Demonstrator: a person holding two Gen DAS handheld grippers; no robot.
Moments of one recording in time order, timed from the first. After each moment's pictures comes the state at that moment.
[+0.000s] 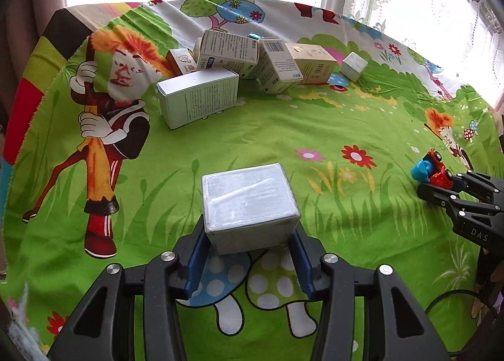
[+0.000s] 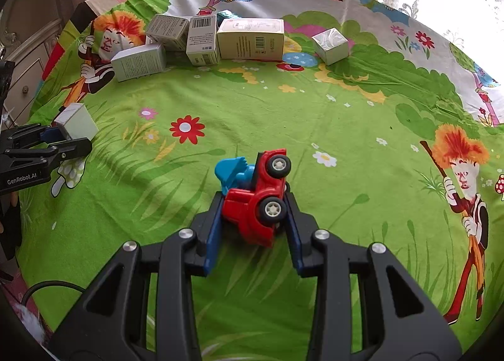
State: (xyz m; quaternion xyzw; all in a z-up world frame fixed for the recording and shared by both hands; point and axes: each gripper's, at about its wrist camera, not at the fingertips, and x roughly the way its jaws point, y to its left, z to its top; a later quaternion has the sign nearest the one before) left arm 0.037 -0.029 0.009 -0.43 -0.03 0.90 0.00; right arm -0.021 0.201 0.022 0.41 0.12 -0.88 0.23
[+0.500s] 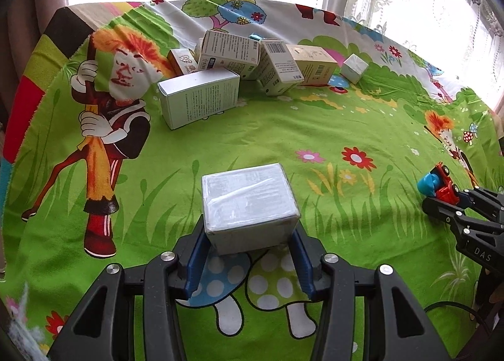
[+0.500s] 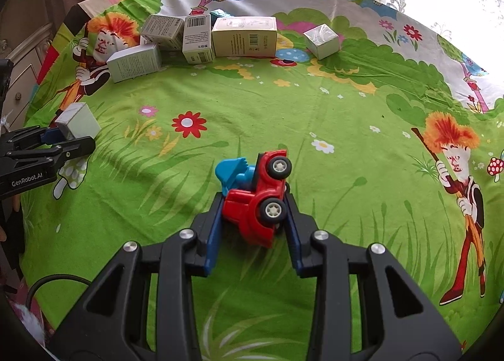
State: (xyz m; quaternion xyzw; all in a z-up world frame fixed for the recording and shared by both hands) left arm 0.041 -0.036 0.010 -0.43 -0.04 0.90 0.01; right arm 0.000 0.198 0.025 0.41 0.10 -0.88 0.20
